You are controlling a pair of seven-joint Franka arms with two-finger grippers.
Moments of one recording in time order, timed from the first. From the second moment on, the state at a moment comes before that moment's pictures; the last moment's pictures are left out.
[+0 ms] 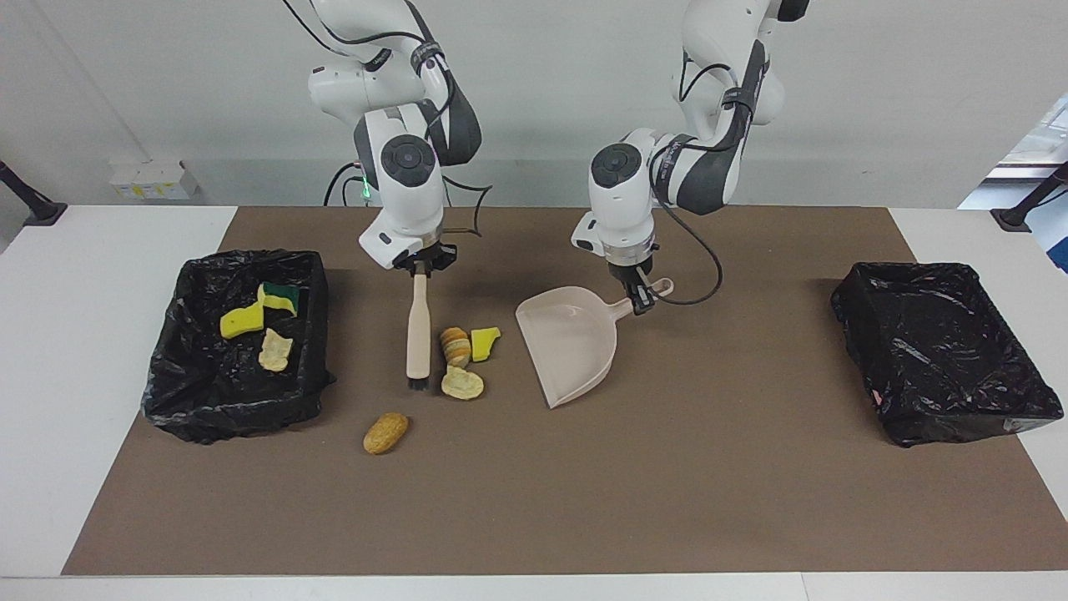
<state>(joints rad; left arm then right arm) -0.57 0.18 -0.06 -1.95 0.24 1.99 0.64 0.26 0.14 0.18 -2.09 -0.06 1.97 0.33</state>
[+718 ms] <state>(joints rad) -0.57 0.16 -0.05 -1.99 0.24 2.01 0.64 0.42 0.17 0.19 -1.94 0.29 1.99 0.33</state>
